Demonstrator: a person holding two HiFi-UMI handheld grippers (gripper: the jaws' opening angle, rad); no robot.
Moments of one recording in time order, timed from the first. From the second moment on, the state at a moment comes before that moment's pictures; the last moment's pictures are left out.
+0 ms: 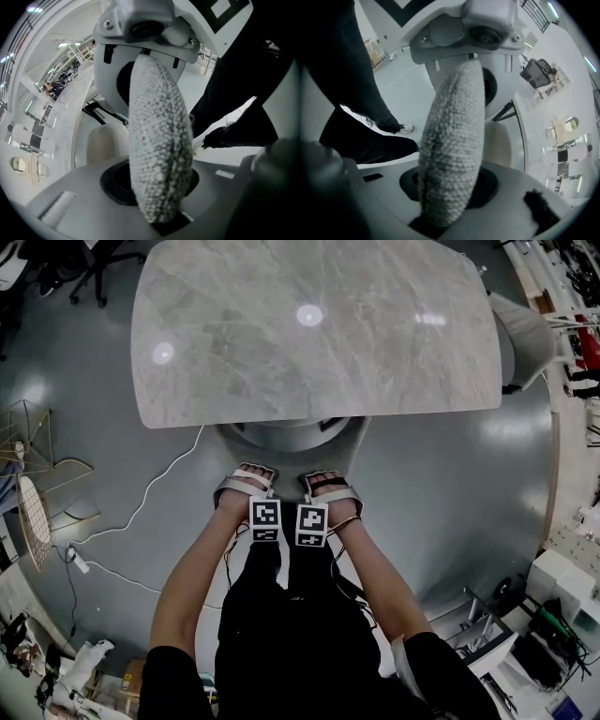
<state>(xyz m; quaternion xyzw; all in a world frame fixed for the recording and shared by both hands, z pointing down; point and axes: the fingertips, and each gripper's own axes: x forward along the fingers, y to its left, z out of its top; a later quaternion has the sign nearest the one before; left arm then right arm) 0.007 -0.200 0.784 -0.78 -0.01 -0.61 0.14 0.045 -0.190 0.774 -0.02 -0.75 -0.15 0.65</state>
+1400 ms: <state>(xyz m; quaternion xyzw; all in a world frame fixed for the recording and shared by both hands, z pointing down) 0.008 -0.111 0.784 -0.78 0.00 -0.62 0.12 0.047 -0.106 0.771 -0.03 -0.75 -0.14 0.64</state>
